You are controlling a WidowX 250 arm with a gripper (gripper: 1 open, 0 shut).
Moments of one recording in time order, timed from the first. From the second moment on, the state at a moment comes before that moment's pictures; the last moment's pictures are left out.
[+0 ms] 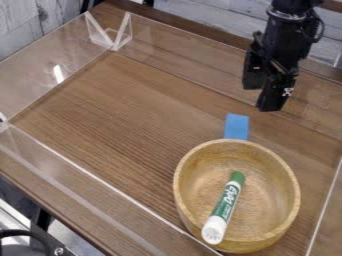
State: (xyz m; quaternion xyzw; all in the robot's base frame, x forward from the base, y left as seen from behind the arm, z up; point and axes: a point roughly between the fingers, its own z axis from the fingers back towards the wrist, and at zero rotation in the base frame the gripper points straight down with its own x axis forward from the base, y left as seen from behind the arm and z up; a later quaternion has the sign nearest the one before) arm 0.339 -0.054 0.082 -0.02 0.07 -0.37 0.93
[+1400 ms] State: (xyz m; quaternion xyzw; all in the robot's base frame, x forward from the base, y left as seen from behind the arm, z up) arm 0.343 -0.050 0.023 -0.02 0.03 -0.43 0.90
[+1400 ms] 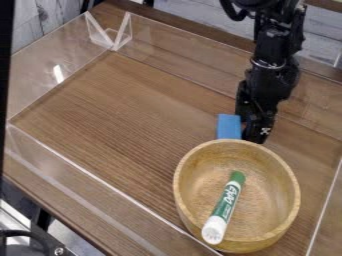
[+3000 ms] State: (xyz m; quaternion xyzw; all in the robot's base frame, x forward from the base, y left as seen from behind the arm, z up) arm 0.328 -0.048 0.022 -0.05 0.04 -0.43 0.90
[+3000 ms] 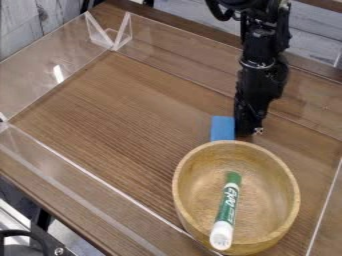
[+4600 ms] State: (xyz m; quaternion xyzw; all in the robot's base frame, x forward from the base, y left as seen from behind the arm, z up) arm 0.312 -0.044 0.041 -0.07 0.03 -0.40 0.91
